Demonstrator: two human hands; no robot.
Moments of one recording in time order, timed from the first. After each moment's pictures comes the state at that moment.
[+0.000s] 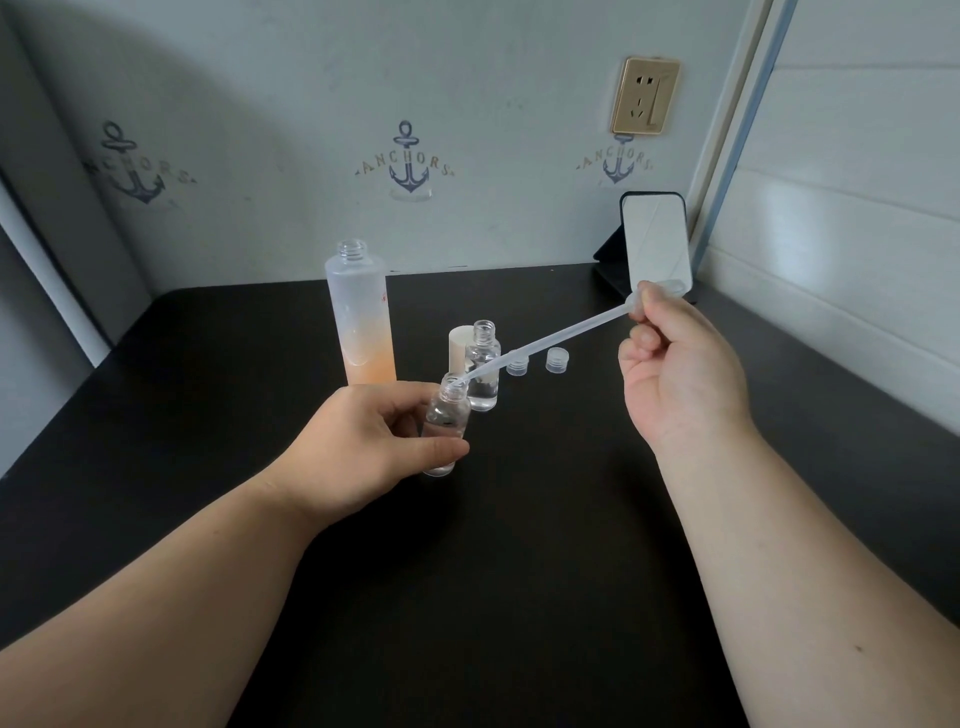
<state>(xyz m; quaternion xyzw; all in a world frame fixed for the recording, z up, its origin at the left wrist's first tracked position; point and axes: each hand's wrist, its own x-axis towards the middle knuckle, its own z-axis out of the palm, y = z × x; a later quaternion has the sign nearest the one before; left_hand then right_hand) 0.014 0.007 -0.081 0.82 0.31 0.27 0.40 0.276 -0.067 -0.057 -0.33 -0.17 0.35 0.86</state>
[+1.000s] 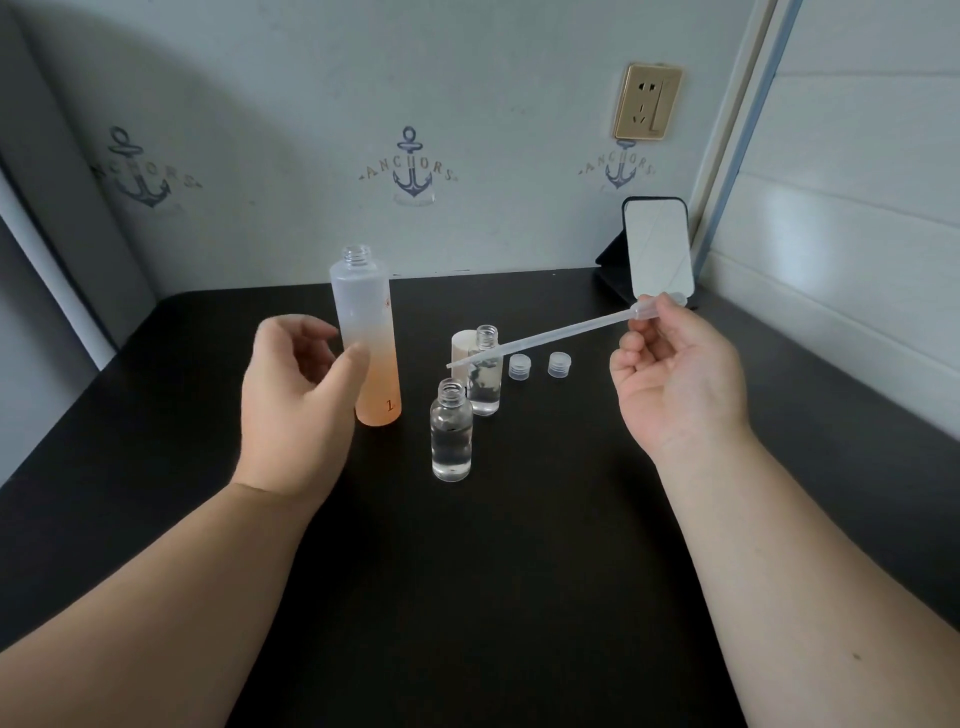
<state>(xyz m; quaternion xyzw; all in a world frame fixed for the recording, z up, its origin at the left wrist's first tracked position) 0.006 0.021 -0.081 0.64 0.43 0.56 0.30 0.273 -0.067 -0.057 -0.33 -0.12 0.40 0.85</state>
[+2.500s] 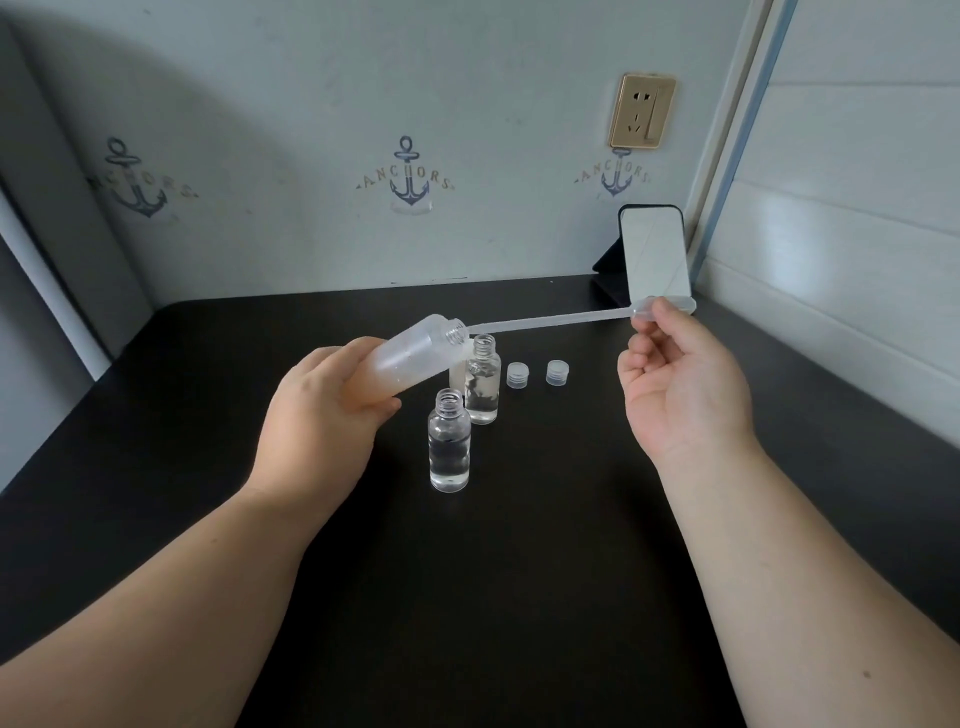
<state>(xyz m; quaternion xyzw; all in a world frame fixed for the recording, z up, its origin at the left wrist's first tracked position) 0.008 0.034 -0.092 0.77 0.44 0.43 0.16 0.274 -0.070 -0.054 -0.32 -0.15 0.37 0.86</state>
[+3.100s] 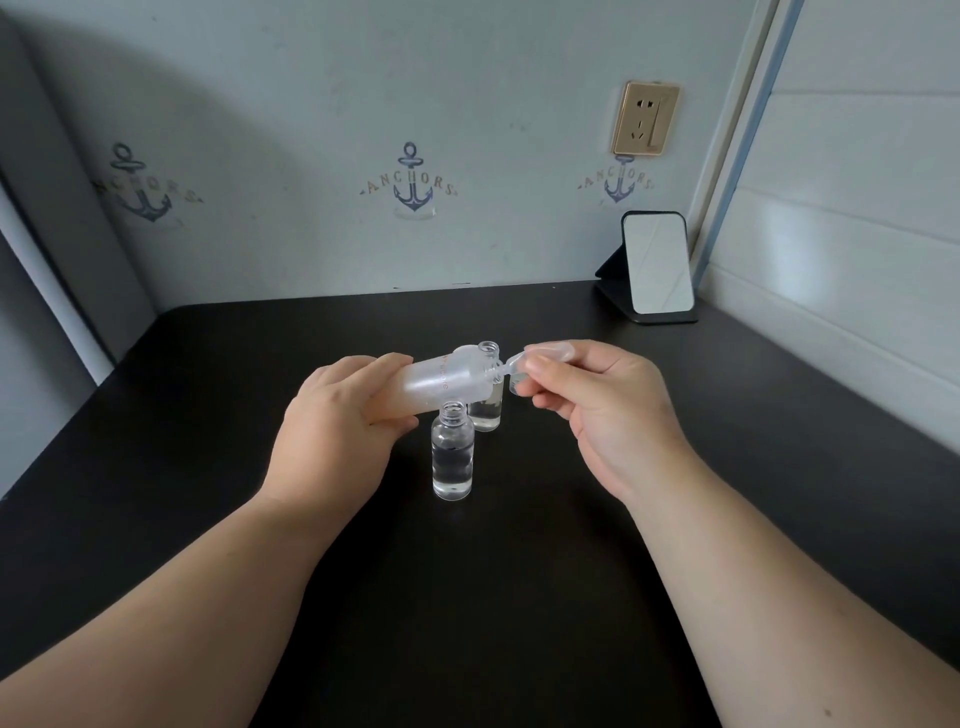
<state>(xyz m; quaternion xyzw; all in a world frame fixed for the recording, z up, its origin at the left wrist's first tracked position) 0.016 0.033 -0.097 0.81 0.41 0.41 0.09 0.233 -0.065 -0.068 -0.46 -0.43 0.35 0.70</state>
